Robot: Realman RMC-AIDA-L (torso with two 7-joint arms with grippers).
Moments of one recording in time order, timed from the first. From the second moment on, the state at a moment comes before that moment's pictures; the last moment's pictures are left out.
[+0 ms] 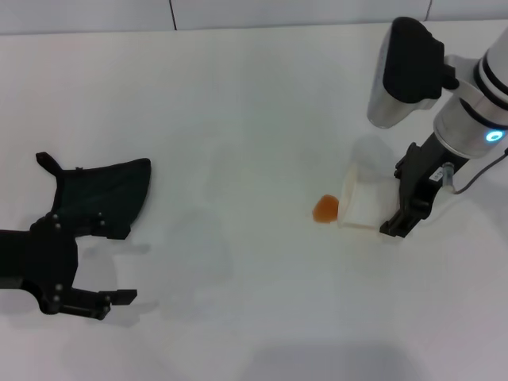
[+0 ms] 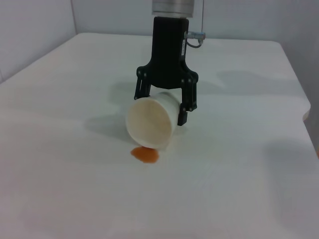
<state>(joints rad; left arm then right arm) -0.40 -2.01 0.75 0.88 2.19 1.82 -1.15 0.84 2.01 -1.47 -0.98 -2.54 -1.48 2.15</state>
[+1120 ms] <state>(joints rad) -0.40 -2.01 0.74 0.88 2.18 1.82 -1.14 0.41 2.01 -1.14 -0.45 -1.35 -1.30 0.86</state>
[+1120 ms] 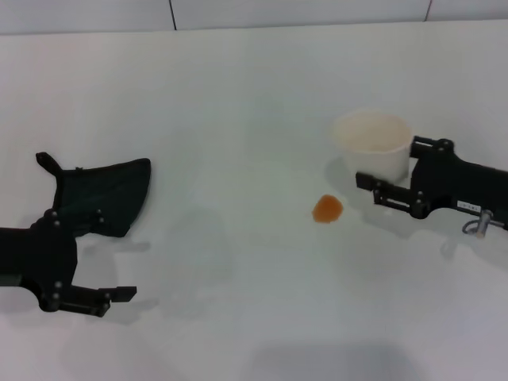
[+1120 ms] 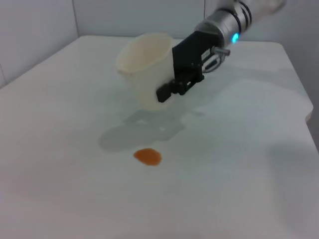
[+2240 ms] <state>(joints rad) -0.40 -2.01 0.74 0.88 2.18 1.83 -1.14 0.38 2.02 -1.15 -0.13 -1.06 -1.26 0.42</state>
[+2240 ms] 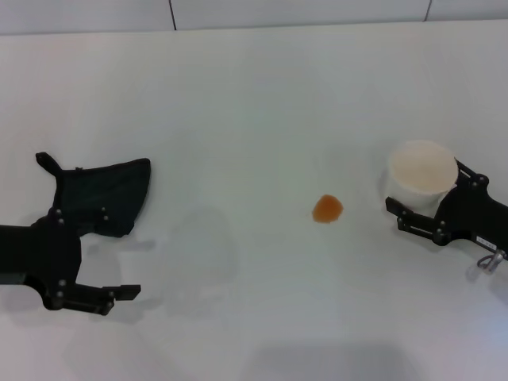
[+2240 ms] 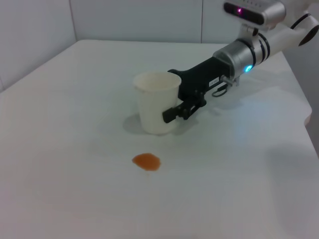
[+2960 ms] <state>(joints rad) -0.39 -2.00 0.74 0.88 2.18 1.82 -1.17 0.29 1.96 -1.21 -0.59 -1.56 -1.20 1.05</state>
